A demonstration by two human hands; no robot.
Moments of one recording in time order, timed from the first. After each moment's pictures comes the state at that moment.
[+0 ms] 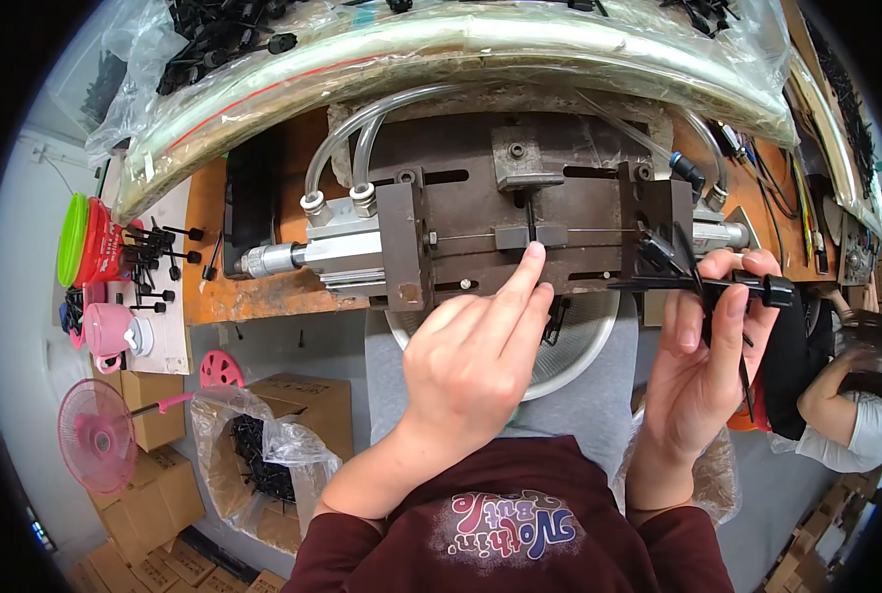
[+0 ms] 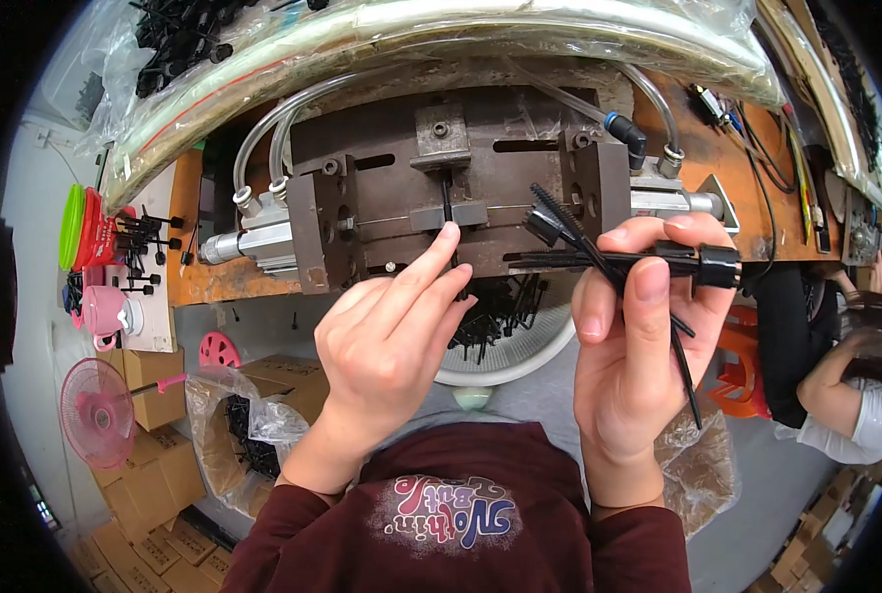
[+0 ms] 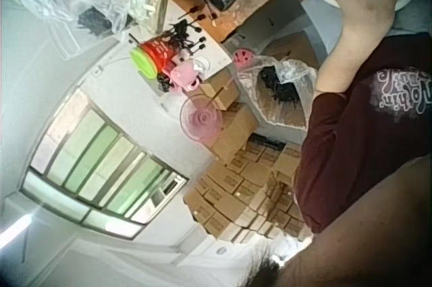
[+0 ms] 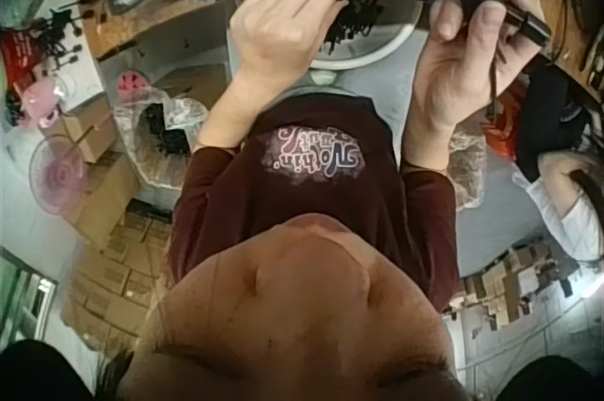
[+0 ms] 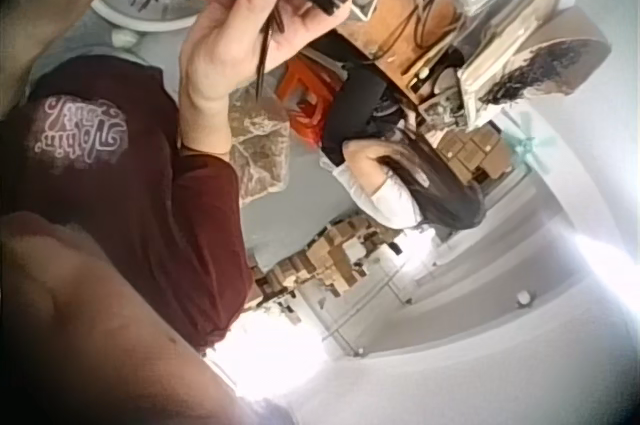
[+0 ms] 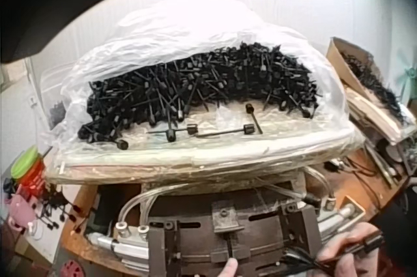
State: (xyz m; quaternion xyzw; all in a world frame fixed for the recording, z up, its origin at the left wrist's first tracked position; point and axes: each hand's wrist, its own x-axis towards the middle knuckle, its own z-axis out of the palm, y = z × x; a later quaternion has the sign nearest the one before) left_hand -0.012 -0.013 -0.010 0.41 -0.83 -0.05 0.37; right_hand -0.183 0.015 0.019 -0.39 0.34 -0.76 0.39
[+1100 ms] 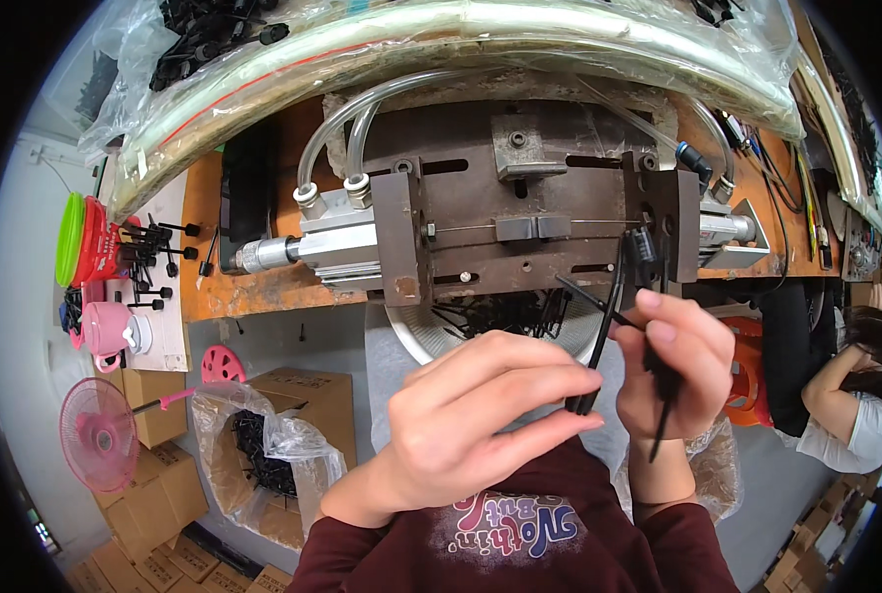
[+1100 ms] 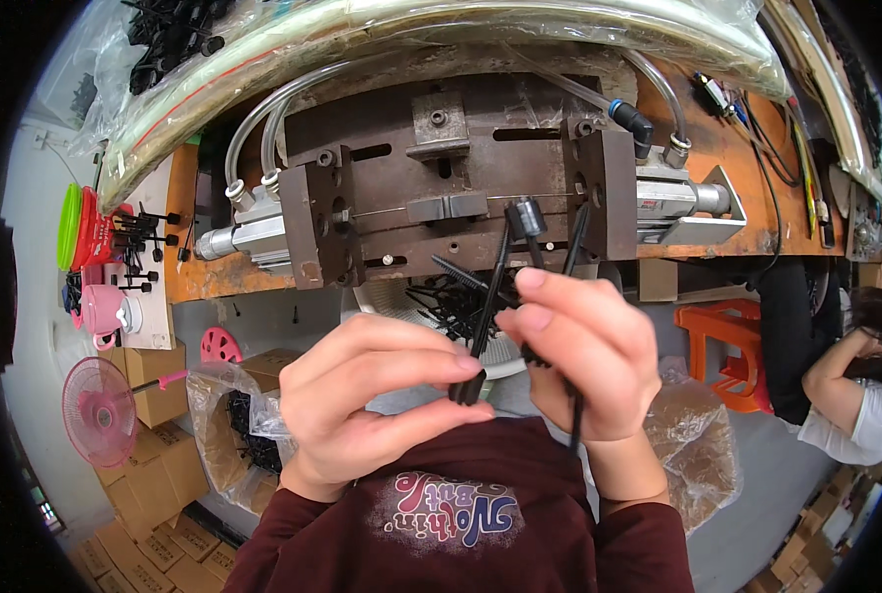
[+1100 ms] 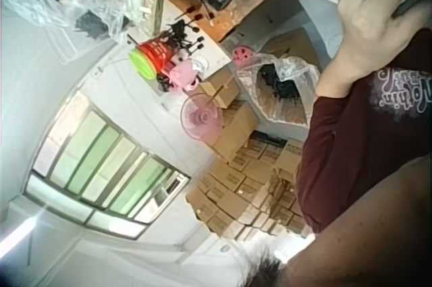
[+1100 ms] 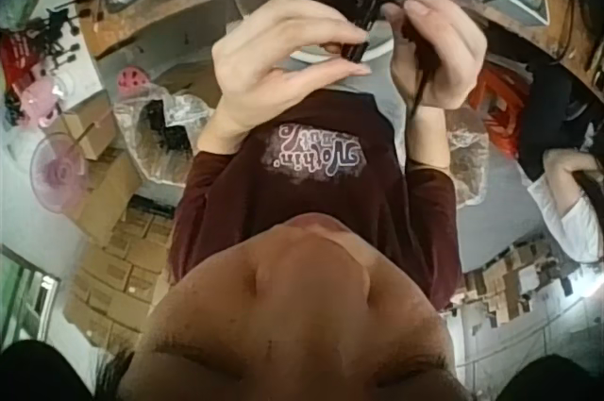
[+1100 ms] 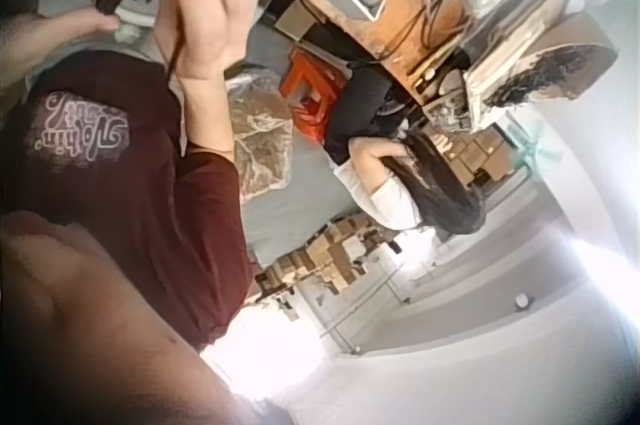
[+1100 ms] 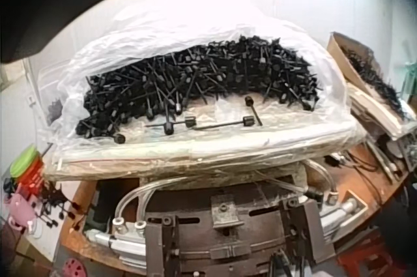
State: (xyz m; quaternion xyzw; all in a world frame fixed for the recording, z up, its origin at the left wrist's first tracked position) left_hand 0.003 0.003 0.019 0.30 -0.74 -0.36 0.48; right_hand -0.184 0.020 -0.011 -0.72 0.39 -0.58 0.03
